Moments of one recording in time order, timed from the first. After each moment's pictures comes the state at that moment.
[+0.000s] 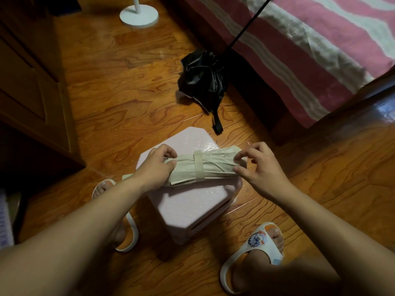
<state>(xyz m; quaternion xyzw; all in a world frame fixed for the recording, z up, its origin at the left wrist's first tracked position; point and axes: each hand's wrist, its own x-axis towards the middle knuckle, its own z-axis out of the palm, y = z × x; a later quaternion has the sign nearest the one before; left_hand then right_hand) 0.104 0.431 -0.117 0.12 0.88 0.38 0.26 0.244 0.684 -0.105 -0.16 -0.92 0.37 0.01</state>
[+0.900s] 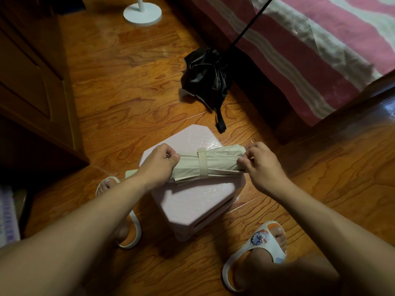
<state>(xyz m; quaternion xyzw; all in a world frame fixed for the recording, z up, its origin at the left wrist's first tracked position) 0.106 0.431 -0.115 0.09 0.88 0.40 0.25 0.233 0.679 -0.110 -0.20 -0.91 0.37 -0.01</state>
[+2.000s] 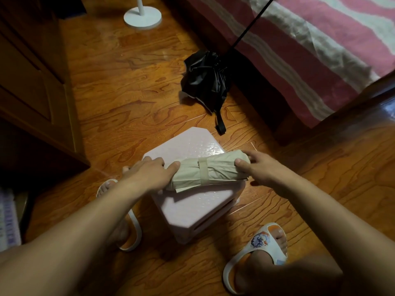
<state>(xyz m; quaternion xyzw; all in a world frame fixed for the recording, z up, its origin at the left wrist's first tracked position) 0.101 0.418 -0.107 0.12 0.94 0.02 0.31 0.227 0.685 -0.087 -0.31 -0.78 0.51 -0.19</state>
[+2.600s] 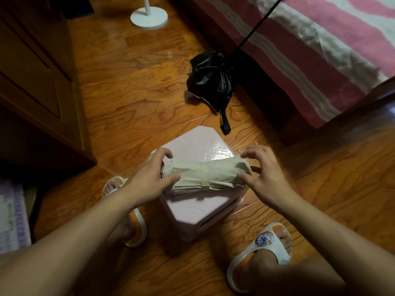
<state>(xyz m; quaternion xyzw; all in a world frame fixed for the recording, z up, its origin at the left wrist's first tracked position) 0.120 0.379 -0.109 0.24 0.90 0.30 0.22 0.255 0.655 -0.092 -0.16 -0.88 0.45 0.00</state>
